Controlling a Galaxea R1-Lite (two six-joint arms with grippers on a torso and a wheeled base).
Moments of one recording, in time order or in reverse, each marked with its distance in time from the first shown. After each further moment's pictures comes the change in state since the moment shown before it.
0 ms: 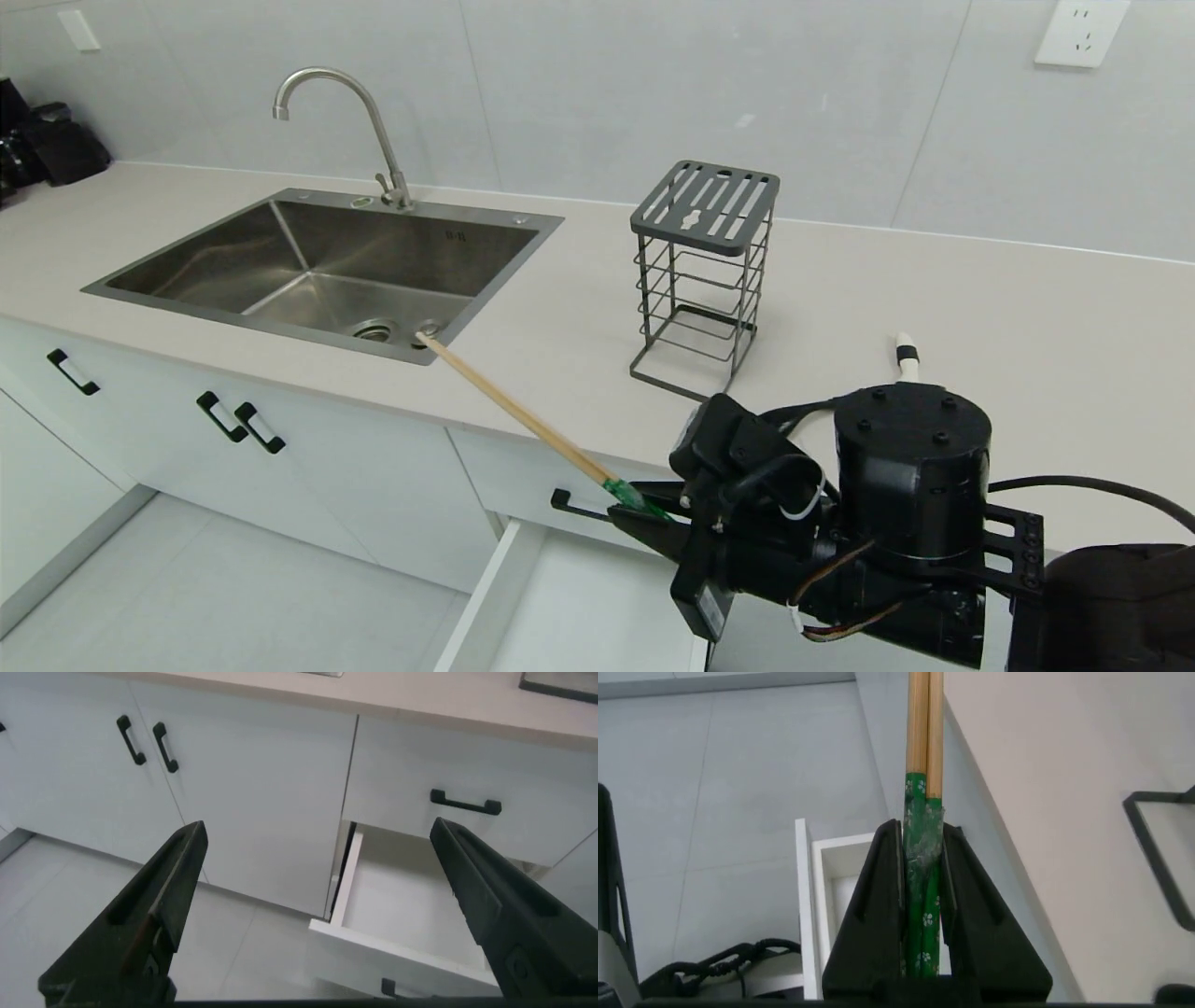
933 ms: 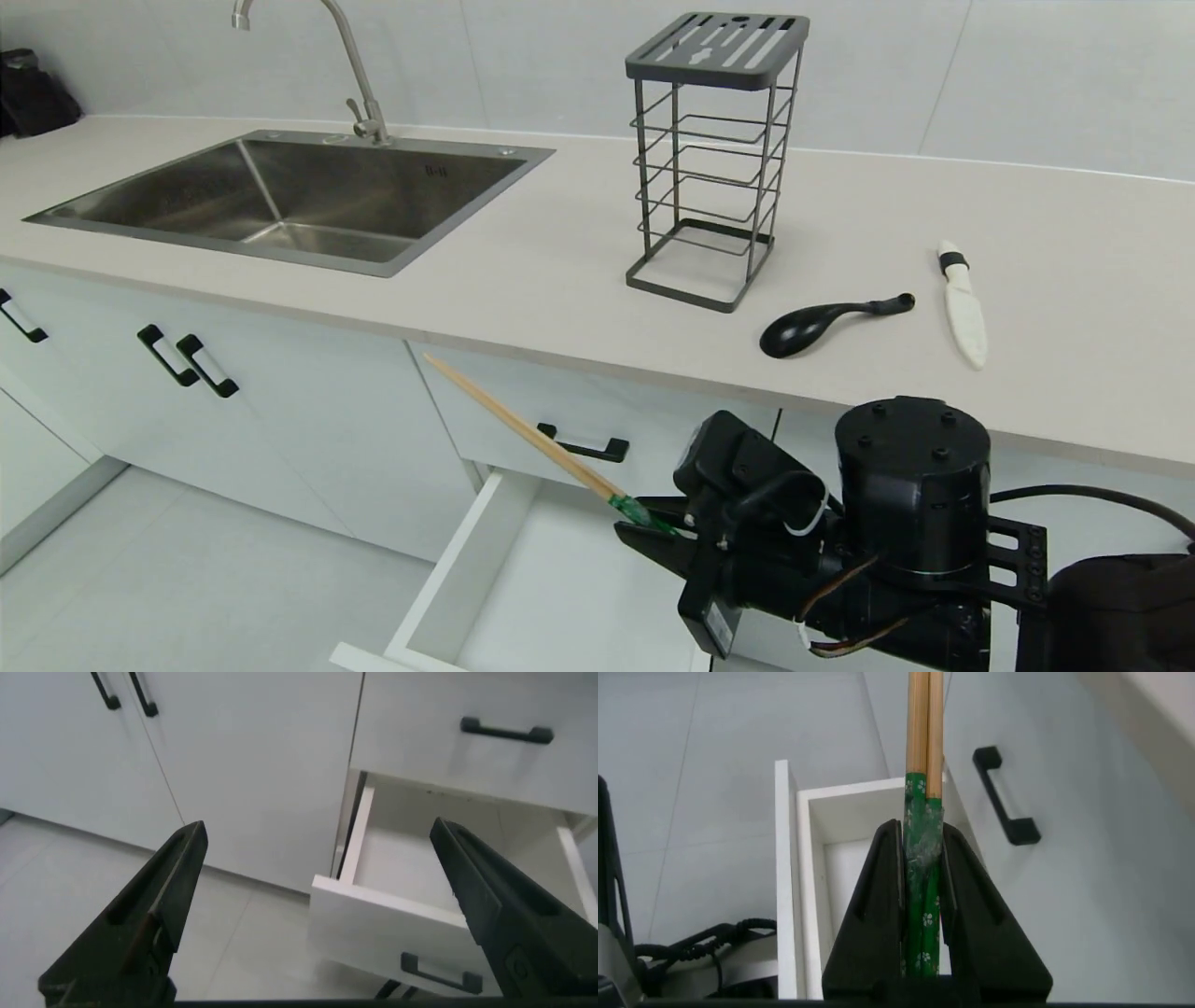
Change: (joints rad) left arm 0.000 0.000 0.000 0.001 0.000 0.000; right arm 0.001 -0.008 0.036 0.005 -0.003 0.000
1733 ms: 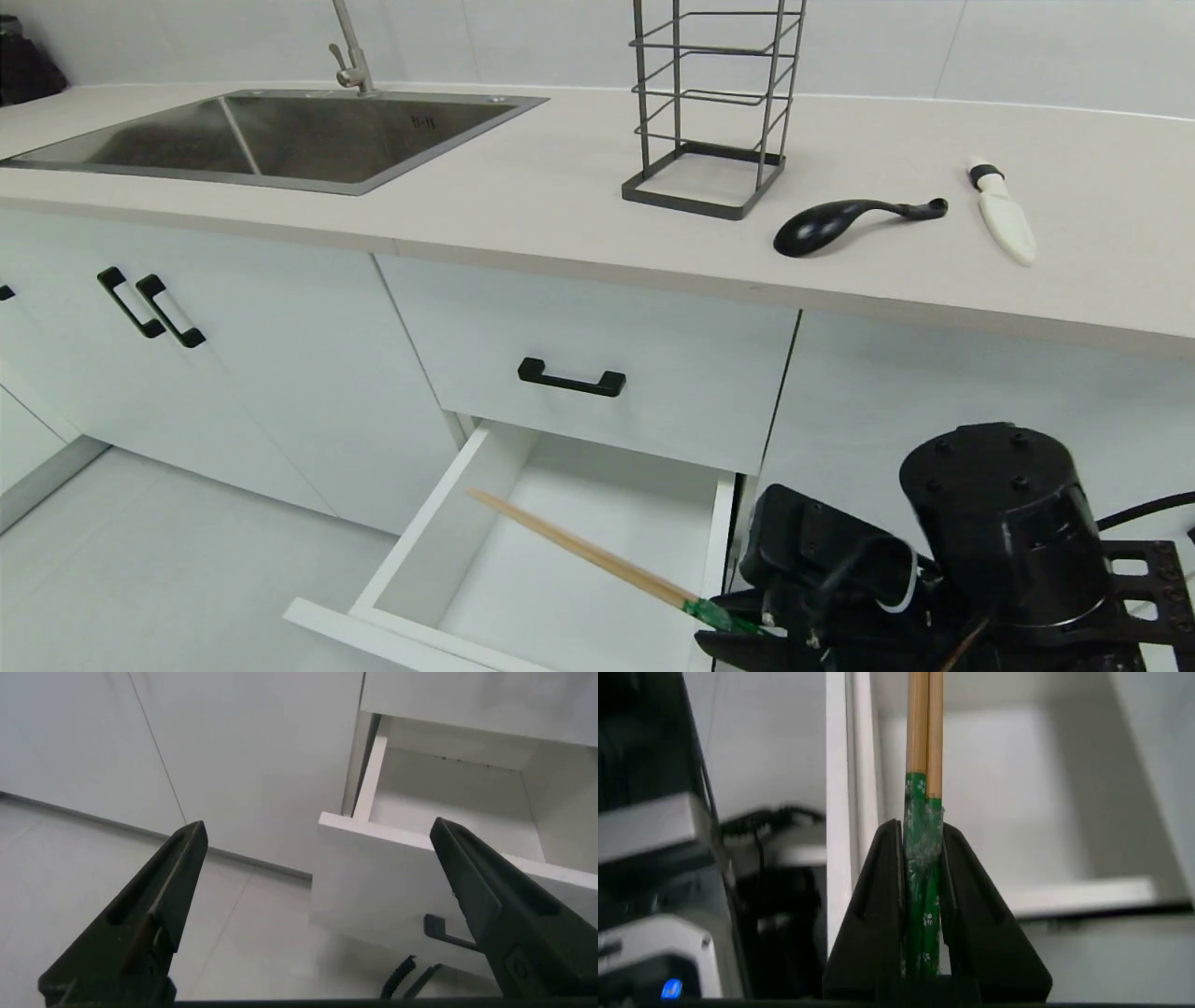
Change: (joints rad) left arm 0.000 0.000 0.000 0.000 0.000 0.000; right arm 0.014 -0.204 0.026 0.468 0.015 -0.009
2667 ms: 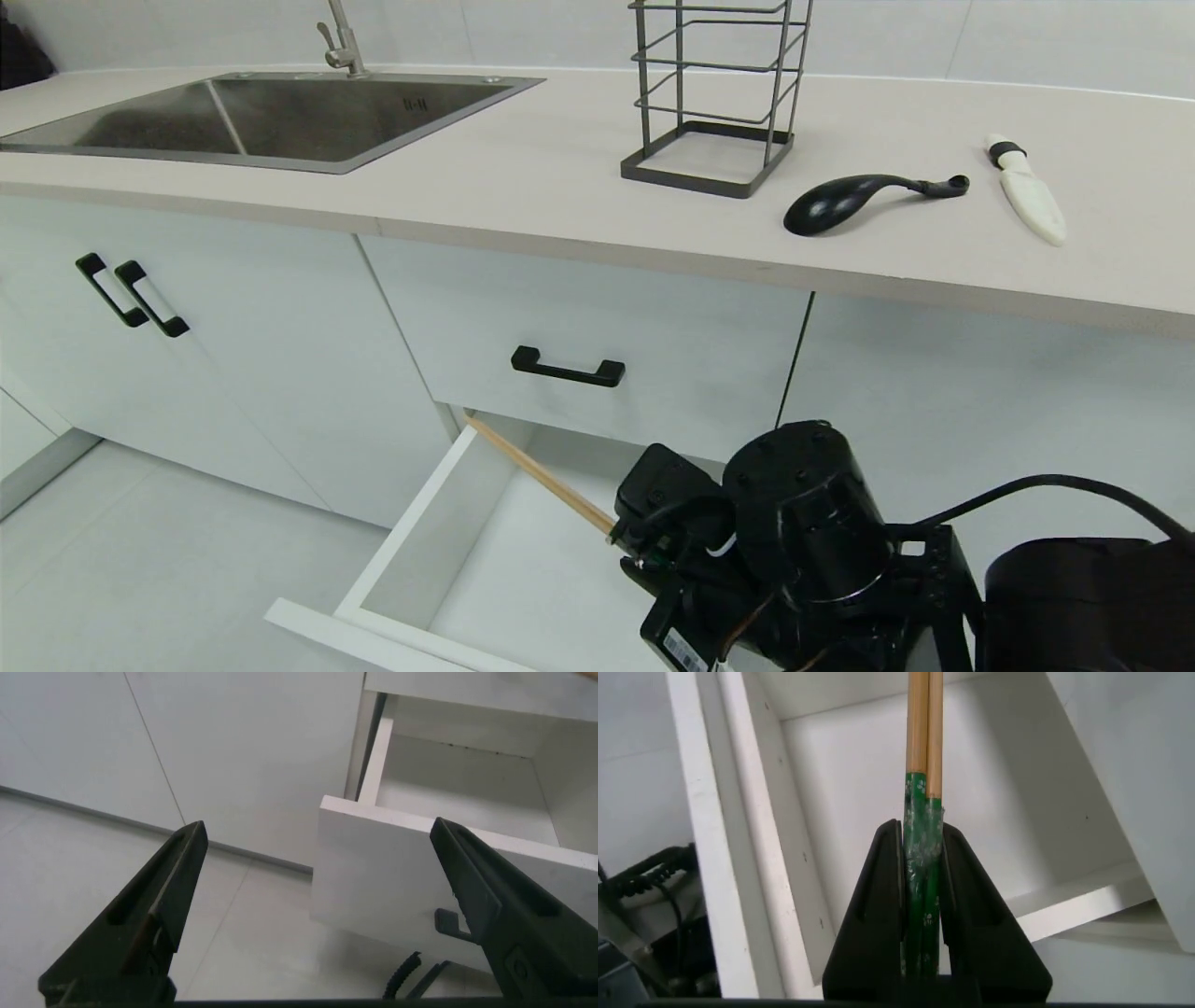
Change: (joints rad) left arm 0.000 0.000 0.000 0.000 0.000 0.000; right arm 0.075 0.255 -0.206 -0.070 -0.279 0.087
